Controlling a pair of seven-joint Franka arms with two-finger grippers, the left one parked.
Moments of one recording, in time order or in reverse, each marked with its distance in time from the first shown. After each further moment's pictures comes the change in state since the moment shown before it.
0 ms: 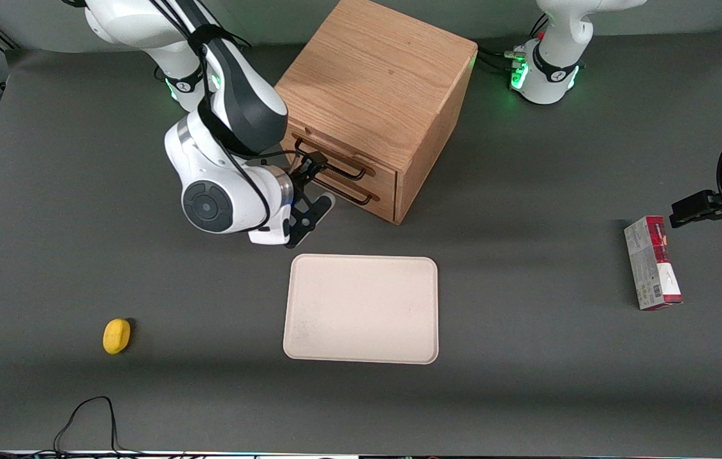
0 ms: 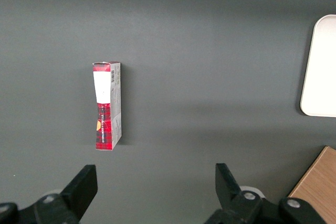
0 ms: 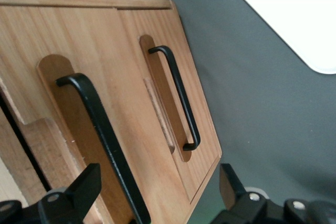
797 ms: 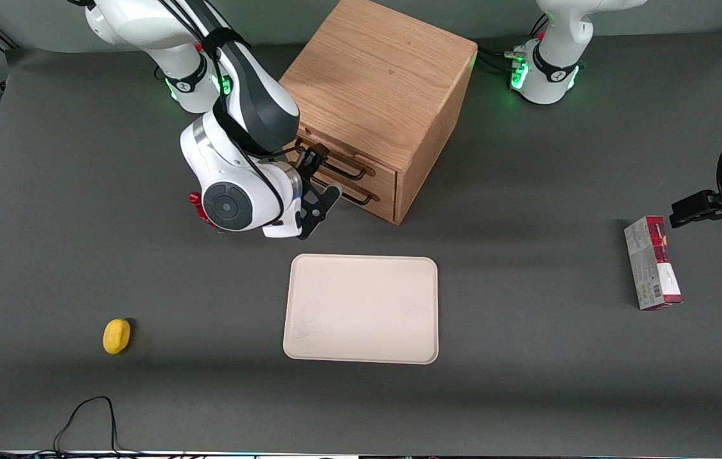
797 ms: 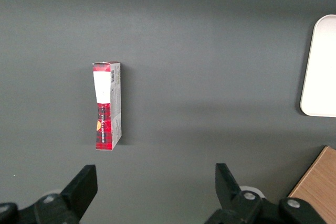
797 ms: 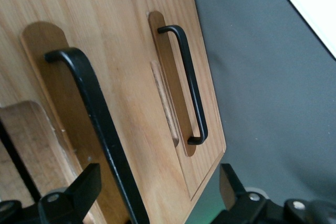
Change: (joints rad) arm 0.022 -0.006 -0.002 -0.056 0.000 -0.008 -0.085
